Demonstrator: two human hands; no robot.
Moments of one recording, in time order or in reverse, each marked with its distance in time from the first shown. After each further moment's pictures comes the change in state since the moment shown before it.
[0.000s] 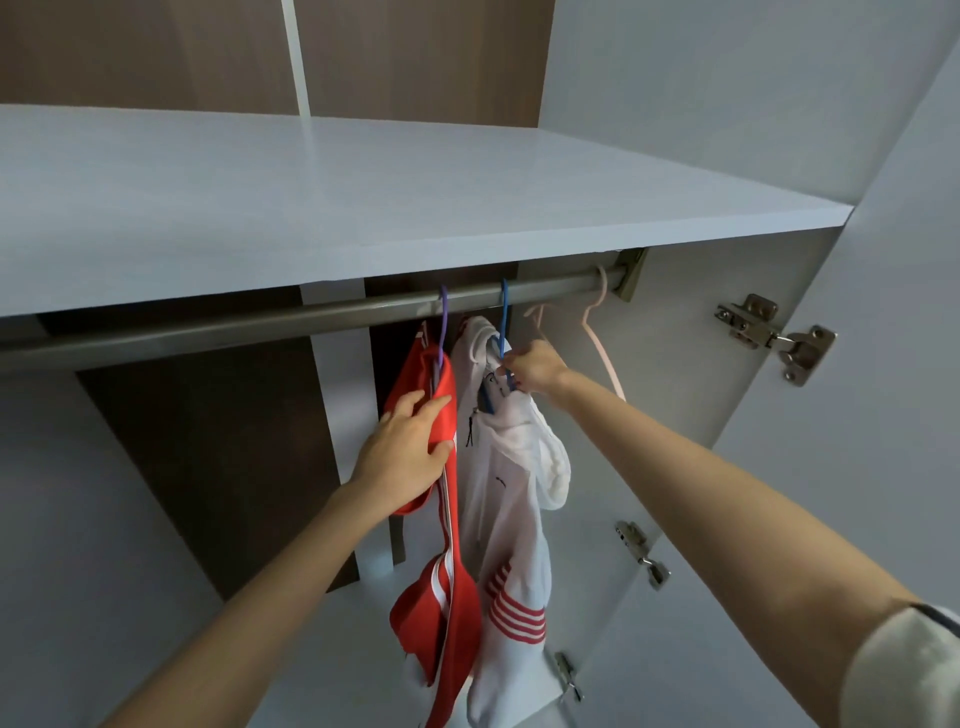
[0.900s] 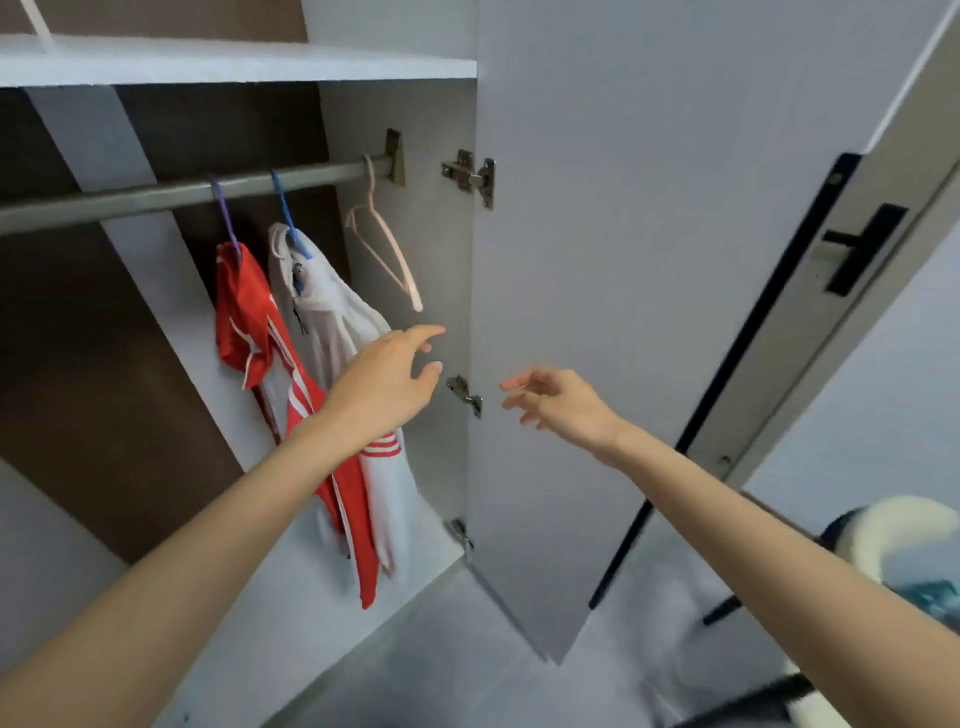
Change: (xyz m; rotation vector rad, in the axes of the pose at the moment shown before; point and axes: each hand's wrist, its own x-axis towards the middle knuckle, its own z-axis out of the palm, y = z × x) left_hand -0.183 0.211 0.067 -0.066 -0.036 0.315; right_hand -0.348 0.215 -0.139 0.103 0.039 0.001
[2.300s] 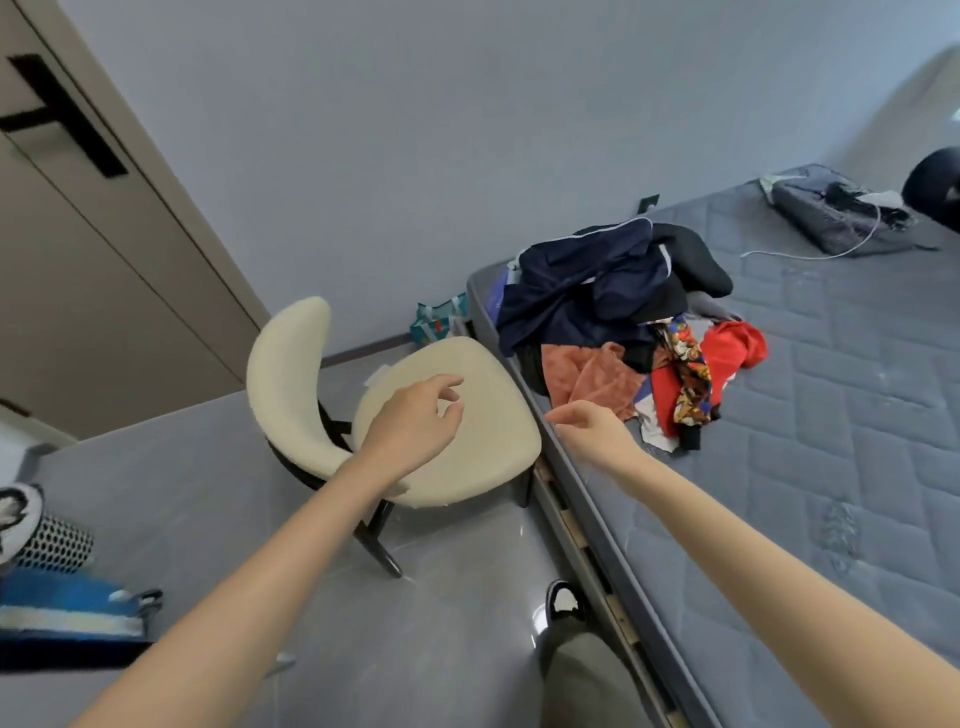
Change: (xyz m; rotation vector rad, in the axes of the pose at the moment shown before) left_hand -0.207 0.517 0.413 -0.154 -0.933 0.800; right_hand -0.555 0.397 -0.213 0.314 1.089 0.825
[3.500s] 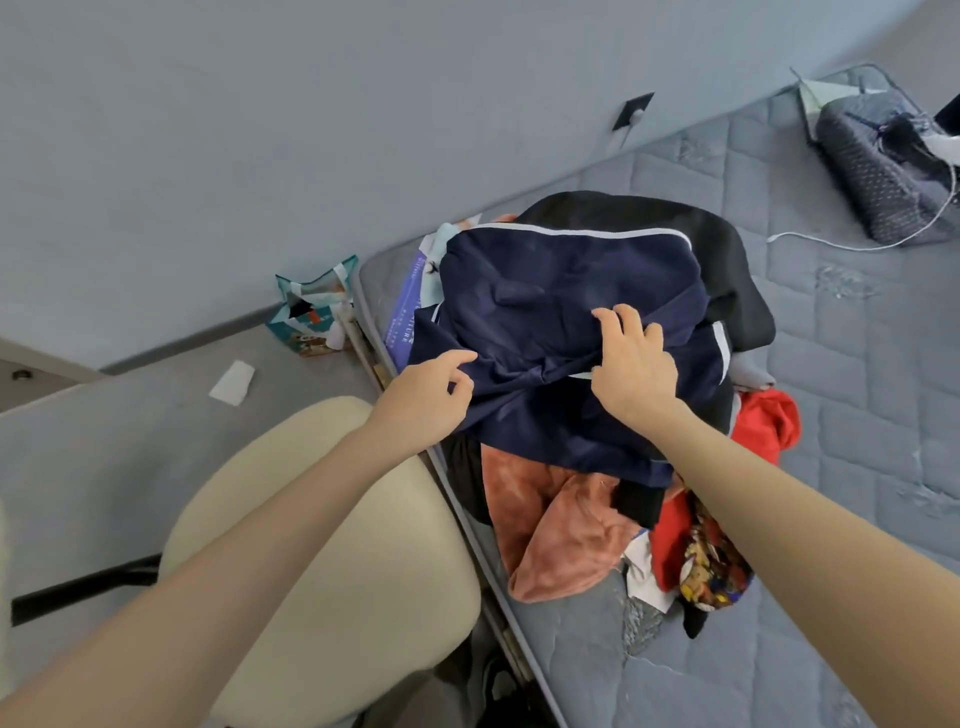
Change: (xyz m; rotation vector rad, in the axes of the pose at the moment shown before) left_hand 0.524 -0.026 0.134 -0.150 -0.338 -0.012; right_hand 0.508 0.044 -0.126 -0.974 0.174 0.206
